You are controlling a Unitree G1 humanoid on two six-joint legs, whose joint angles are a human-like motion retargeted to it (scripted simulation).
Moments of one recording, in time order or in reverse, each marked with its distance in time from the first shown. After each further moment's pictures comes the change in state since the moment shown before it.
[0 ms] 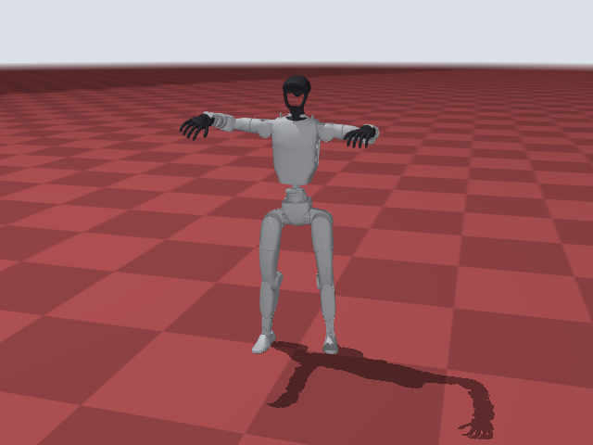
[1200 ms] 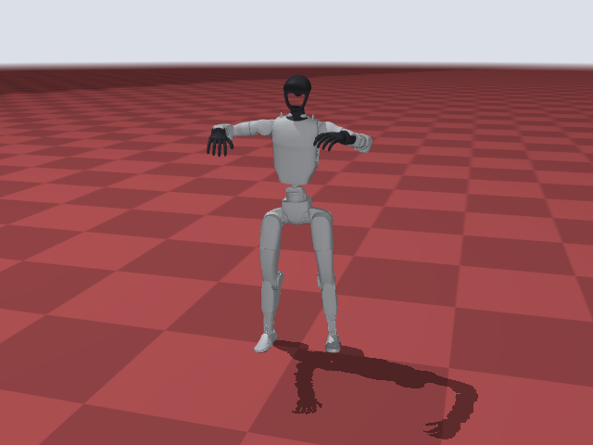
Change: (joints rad) left arm -0.686 -0.238 -0.600 -0.095 -0.008 0.013 0.025; right arm -0.389 0.233 0.415 -0.188 0.165 0.028 0.066; waist 0.061 -0.022 0.050; left_leg 0.015 0.018 0.013 0.009 -0.004 0.010; right_leg -0.001 0.018 0.032 0.016 -0.026 -0.006
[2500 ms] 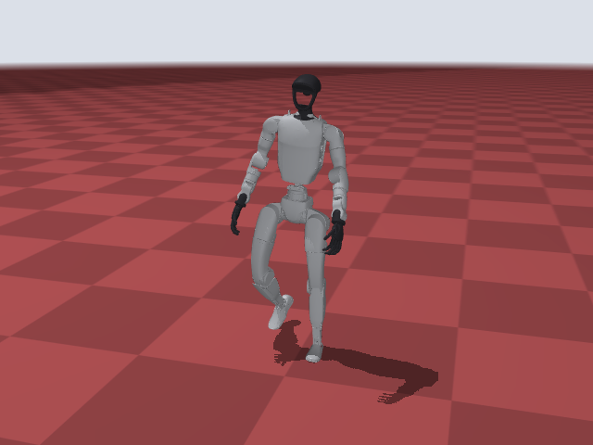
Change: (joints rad) left arm 0.268 -0.915 0.068 1.238 -0.077 0.141 0.116; right arm 0.317 1.093 0.150 1.218 0.276 0.096 -0.324; waist 0.075 0.059 0.008; left_leg -0.095 0.072 0.032 -0.011 0.076 -0.015; right_leg -0.204 0.054 -0.027 0.913 0.155 -0.177
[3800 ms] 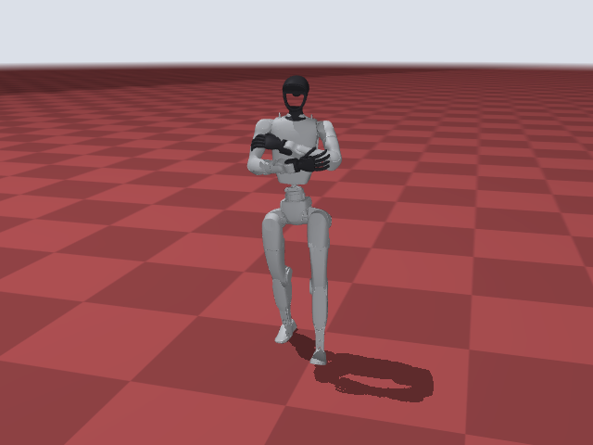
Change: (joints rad) left arm -0.565 0.022 -0.792 -1.622 0.063 -0.025 -0.064; right arm -0.621 0.151 0.702 -1.169 0.876 0.090 0.189; waist 0.105 -0.091 0.046; left_leg -0.114 -0.107 0.039 -0.082 0.069 0.030; right_leg 0.378 0.017 0.136 -0.827 -0.262 0.130
